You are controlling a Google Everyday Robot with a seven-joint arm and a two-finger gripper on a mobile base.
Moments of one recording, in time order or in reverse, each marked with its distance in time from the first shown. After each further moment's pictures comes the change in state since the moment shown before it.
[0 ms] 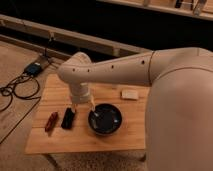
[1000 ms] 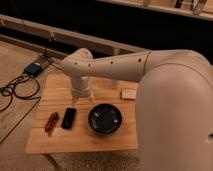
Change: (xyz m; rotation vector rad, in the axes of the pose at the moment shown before) arm -0.048 0.005 0.006 -0.053 0.008 -0.040
